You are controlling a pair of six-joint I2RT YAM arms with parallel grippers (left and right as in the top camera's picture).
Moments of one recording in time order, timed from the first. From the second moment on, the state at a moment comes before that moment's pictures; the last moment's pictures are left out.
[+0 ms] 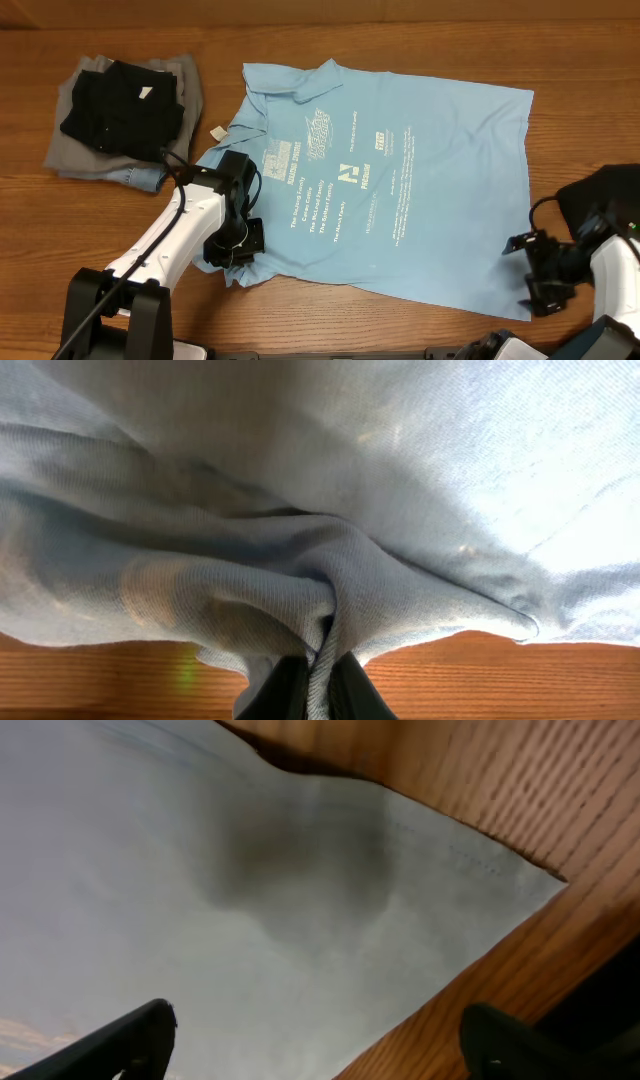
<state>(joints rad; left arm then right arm) -0.26 1.58 0.94 -1.11 0.13 -0.40 -0.63 1.34 0.74 -1.12 -0.21 0.68</state>
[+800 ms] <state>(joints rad) -0.26 1.58 0.94 -1.08 0.13 -0.38 -0.63 1.34 0.50 -1.01 -0.25 0.82</state>
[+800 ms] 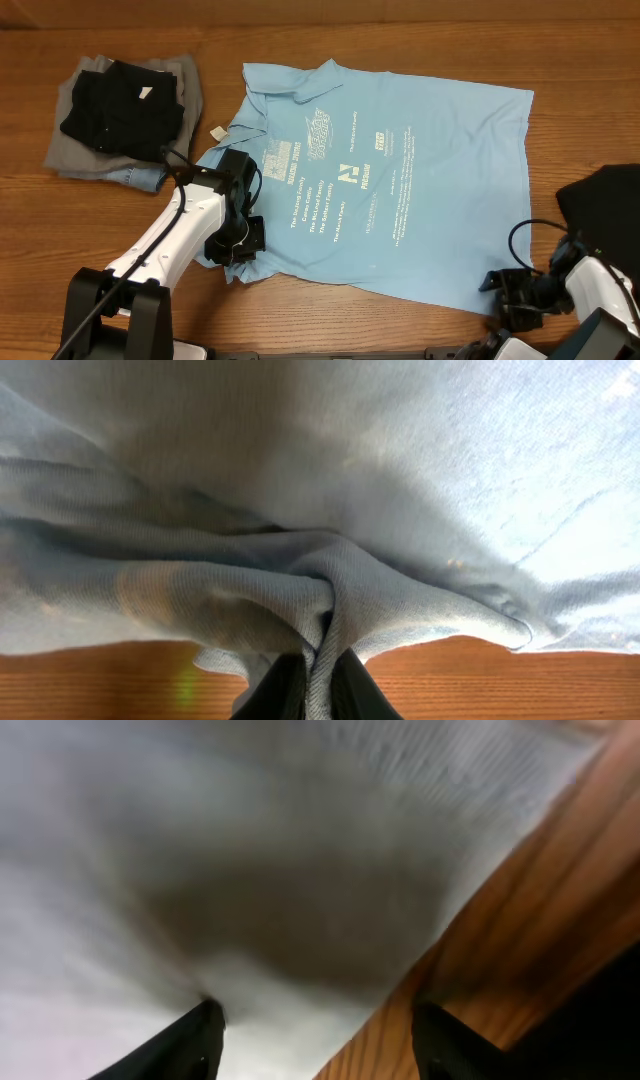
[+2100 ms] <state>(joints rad) -0.26 1.58 1.11 -1.10 0.06 -0.28 -0.63 1.31 0.65 -0.97 -0.38 0.59</state>
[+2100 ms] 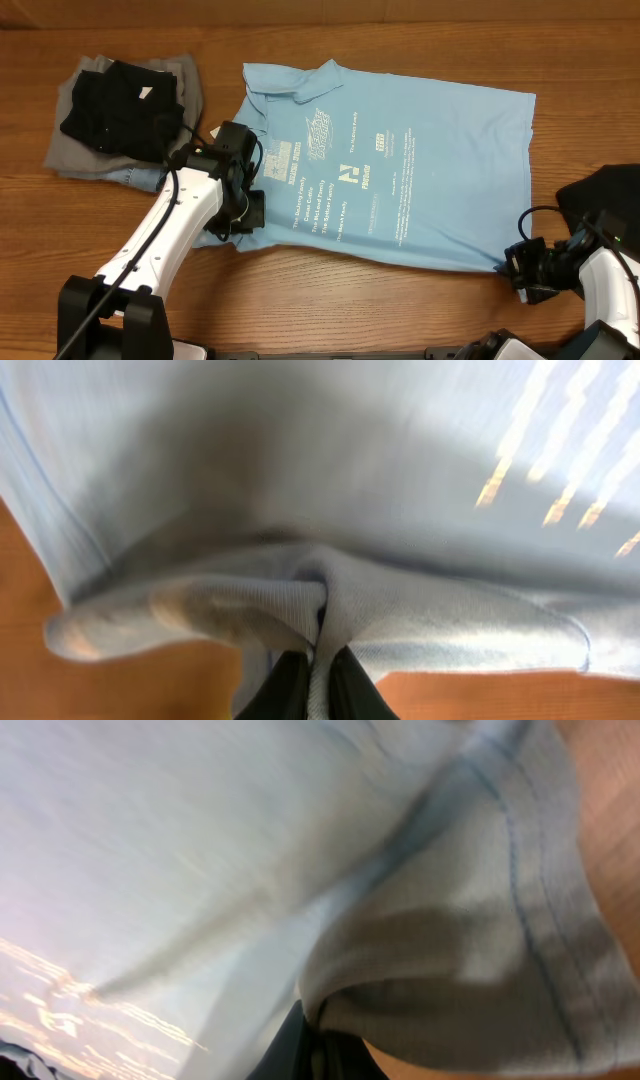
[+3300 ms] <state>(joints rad) -0.26 1.58 1.14 -0.87 -0.22 -0.13 -0.50 1.40 0.74 -0.55 -0.46 0.60</state>
